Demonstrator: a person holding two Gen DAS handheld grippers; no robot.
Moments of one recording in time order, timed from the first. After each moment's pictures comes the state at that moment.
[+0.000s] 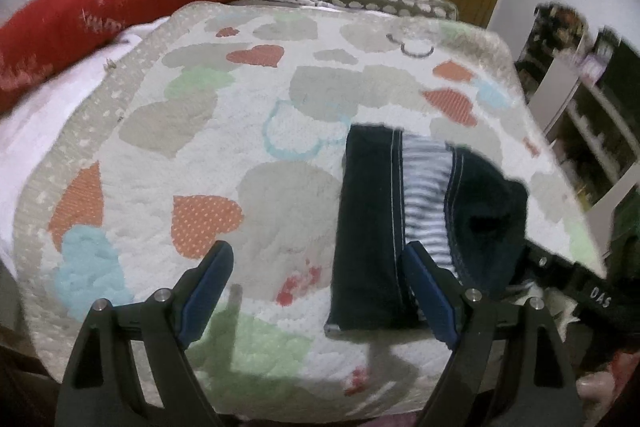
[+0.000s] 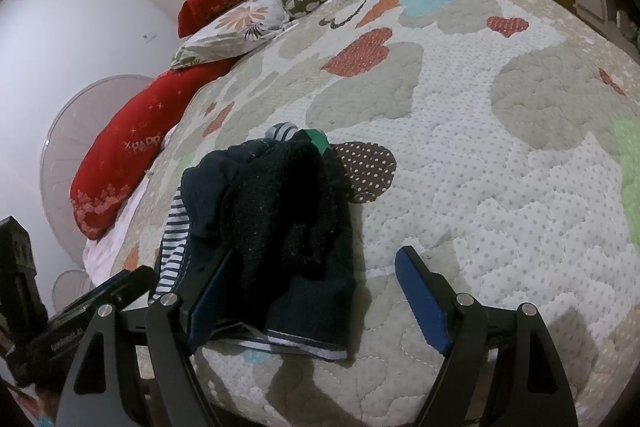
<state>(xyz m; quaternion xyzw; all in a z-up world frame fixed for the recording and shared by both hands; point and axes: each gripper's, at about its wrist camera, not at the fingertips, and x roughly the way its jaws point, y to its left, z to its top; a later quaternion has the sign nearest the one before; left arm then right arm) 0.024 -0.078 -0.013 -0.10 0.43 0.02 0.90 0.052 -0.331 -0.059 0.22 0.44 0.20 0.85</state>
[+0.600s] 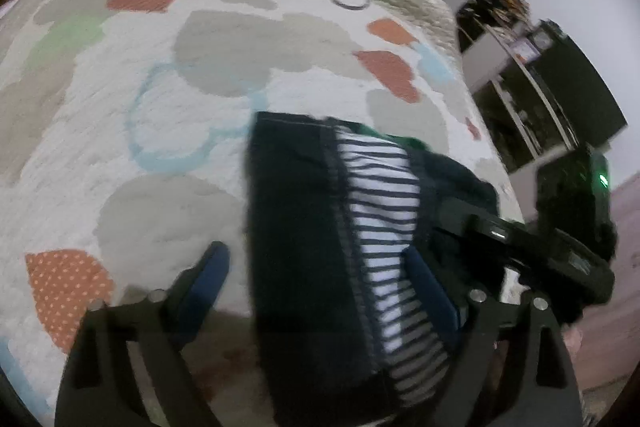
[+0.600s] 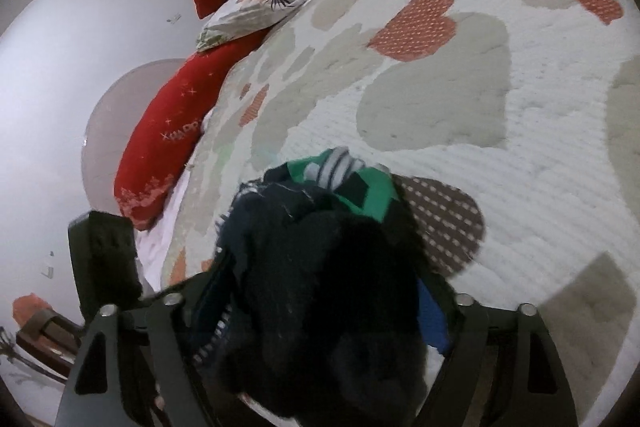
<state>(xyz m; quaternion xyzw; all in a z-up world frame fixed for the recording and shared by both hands) 0.105 -0.091 -0.052 -0.16 0.50 -0.17 0.83 0.125 -0.310 -0.068 0.27 0.49 0.29 0.78</state>
